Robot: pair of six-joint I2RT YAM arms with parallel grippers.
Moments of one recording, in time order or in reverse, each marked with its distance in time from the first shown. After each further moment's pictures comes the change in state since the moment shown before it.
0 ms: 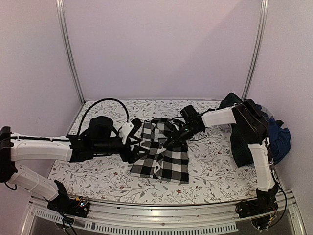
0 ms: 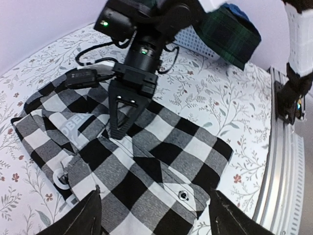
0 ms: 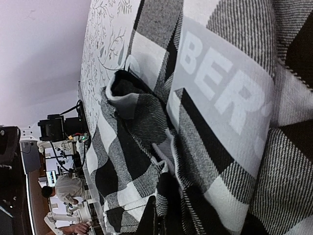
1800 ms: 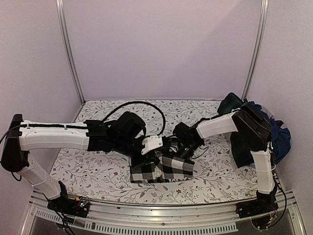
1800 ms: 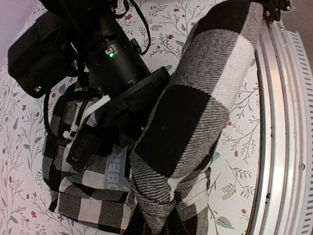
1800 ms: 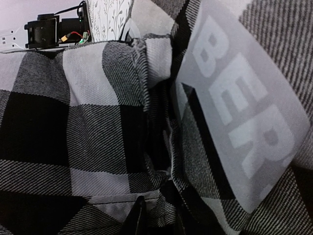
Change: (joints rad) left arm -0.254 0.205 0.408 -0.595 -0.126 0.466; right arm 0.180 -0.092 -0.164 -0.316 -0.071 -0.365
